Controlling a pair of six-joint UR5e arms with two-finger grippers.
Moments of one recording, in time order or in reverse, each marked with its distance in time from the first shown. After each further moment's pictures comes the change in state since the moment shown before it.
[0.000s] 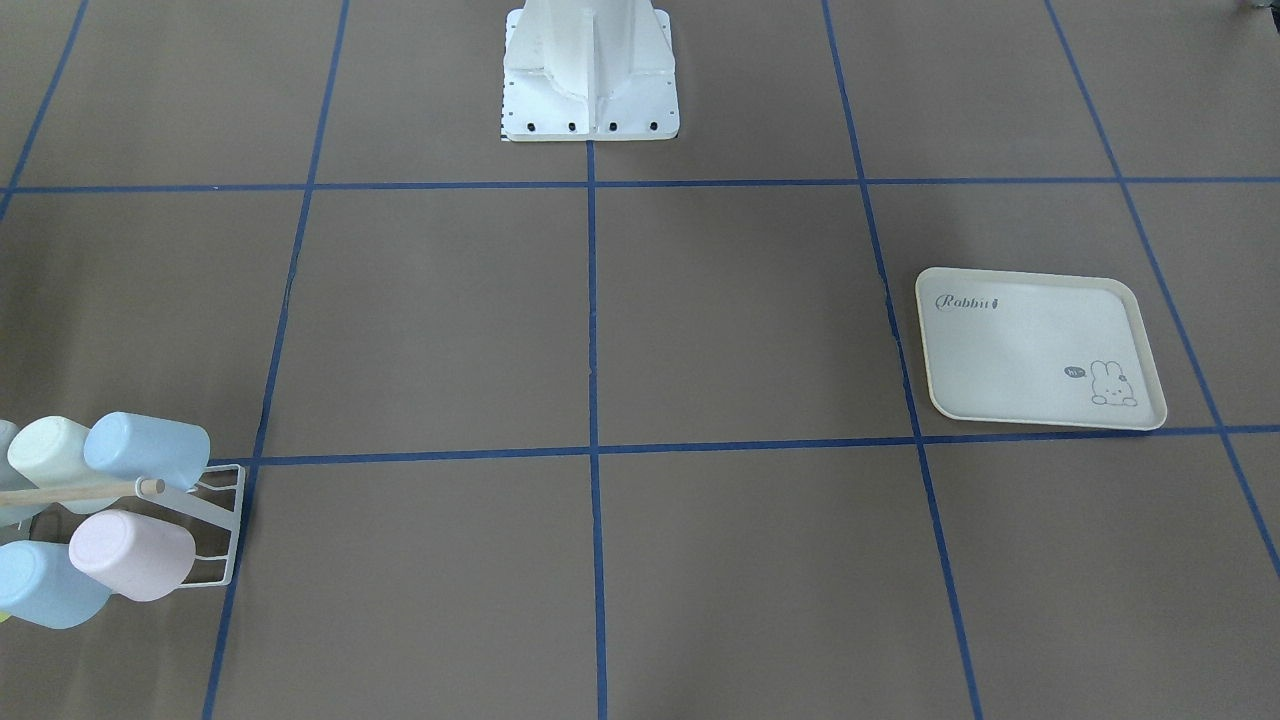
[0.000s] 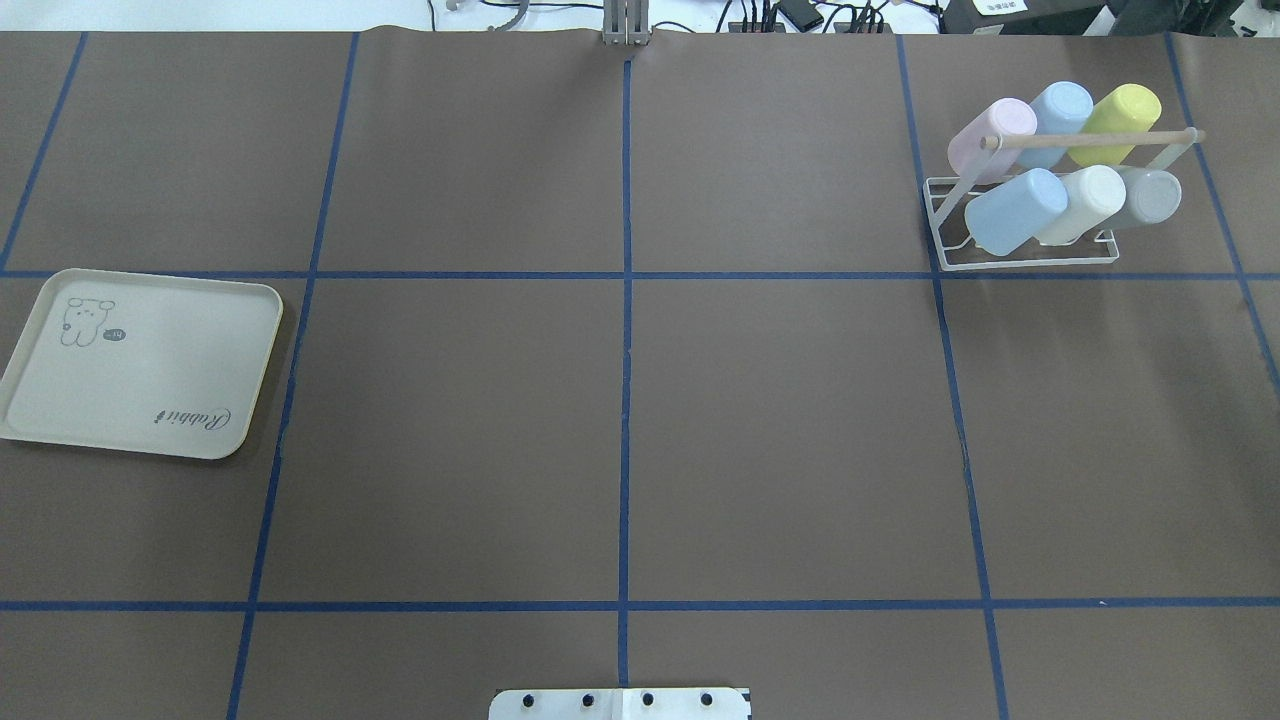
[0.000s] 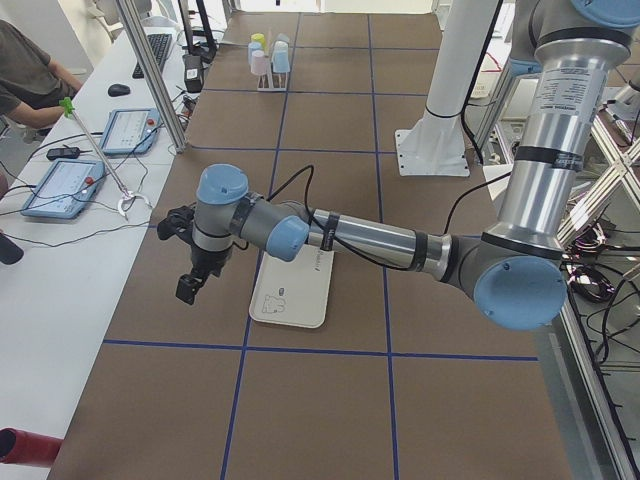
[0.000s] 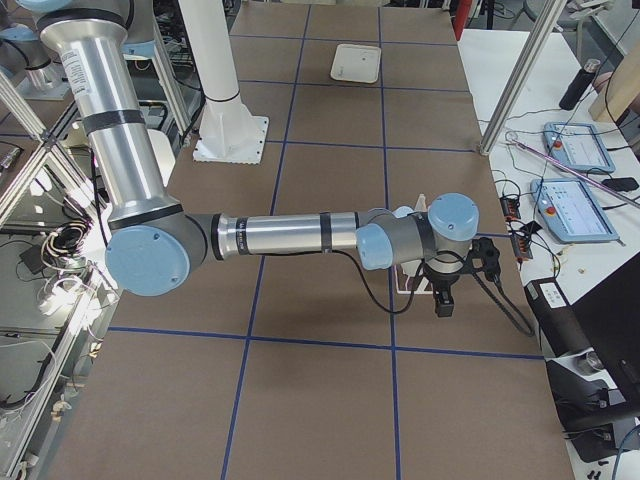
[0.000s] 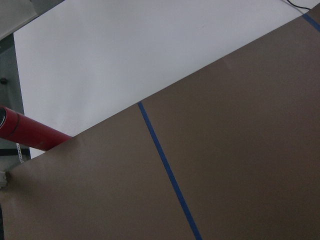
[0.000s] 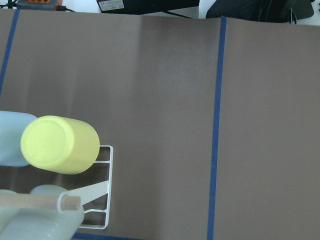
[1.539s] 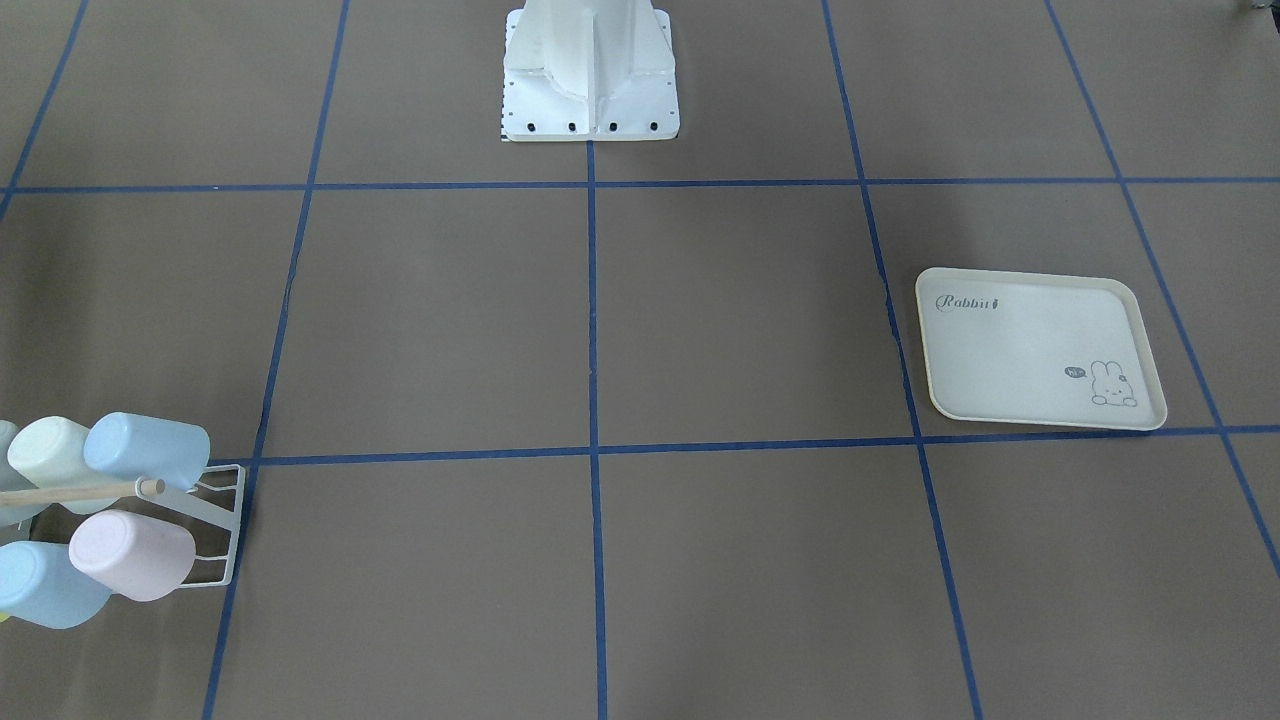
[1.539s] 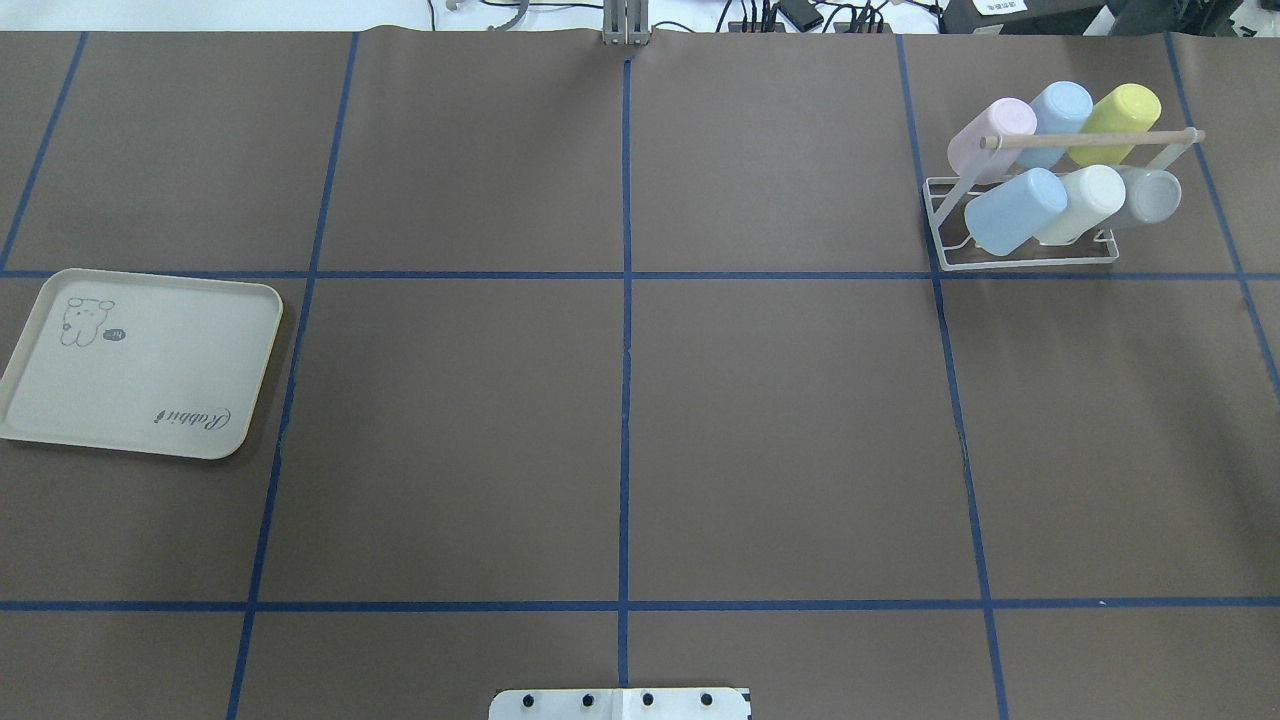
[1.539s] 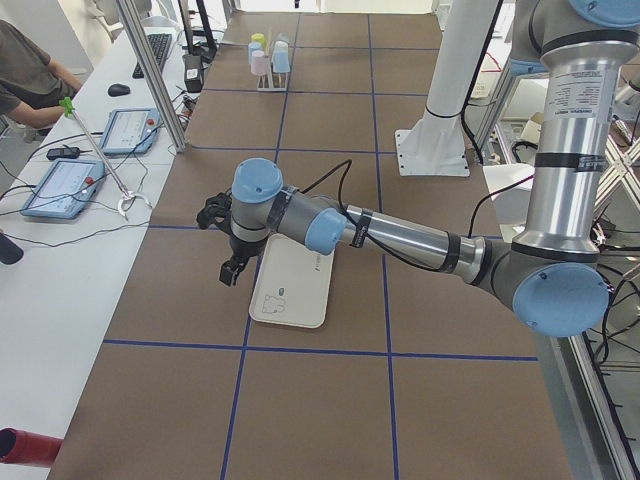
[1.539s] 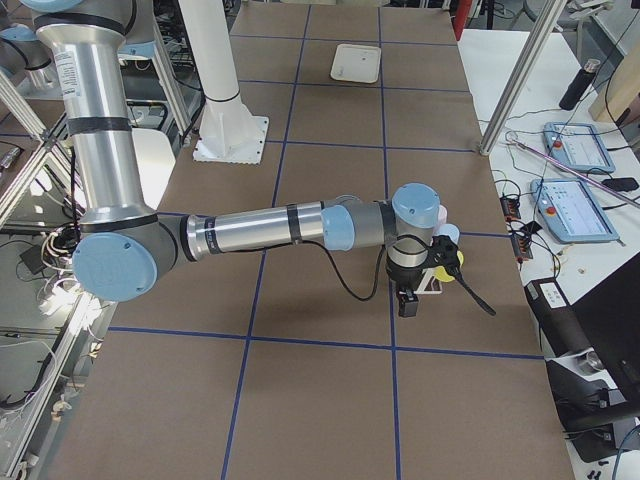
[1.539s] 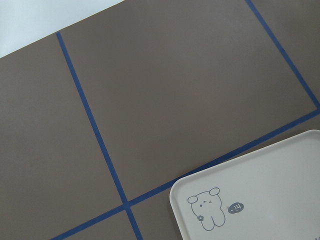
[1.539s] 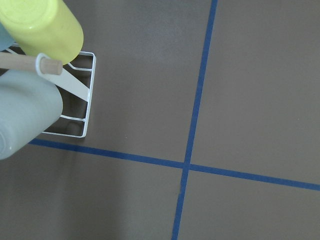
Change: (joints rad) left arm 0.002 0.102 -0.155 0.036 -0.146 -0.004; right arm -0.043 -0.105 0.199 -0.198 -0.117 -0.168
